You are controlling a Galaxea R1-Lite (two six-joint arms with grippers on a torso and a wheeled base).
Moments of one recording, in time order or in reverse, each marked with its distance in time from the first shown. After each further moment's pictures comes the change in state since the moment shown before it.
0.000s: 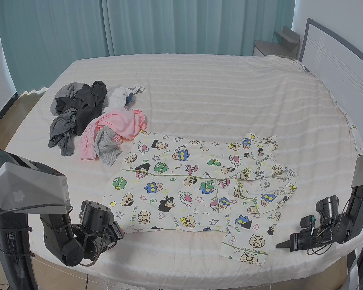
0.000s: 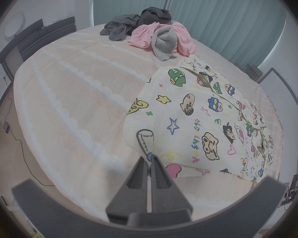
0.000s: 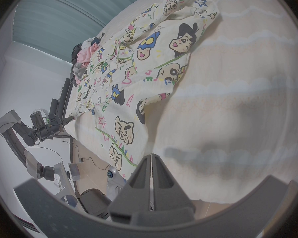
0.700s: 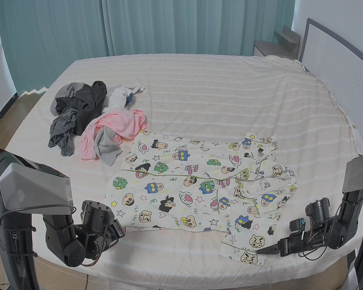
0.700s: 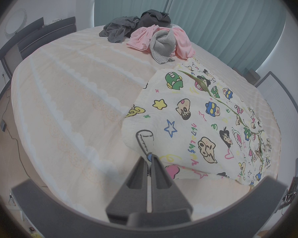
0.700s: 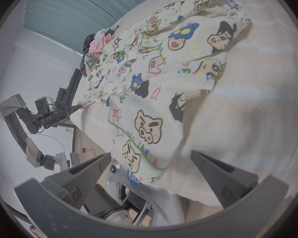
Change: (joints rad) left arm 0.001 0.029 -0.004 -0.070 -0.001 -0.004; right arm 0.129 0.022 0.003 -0.073 -0.003 0.015
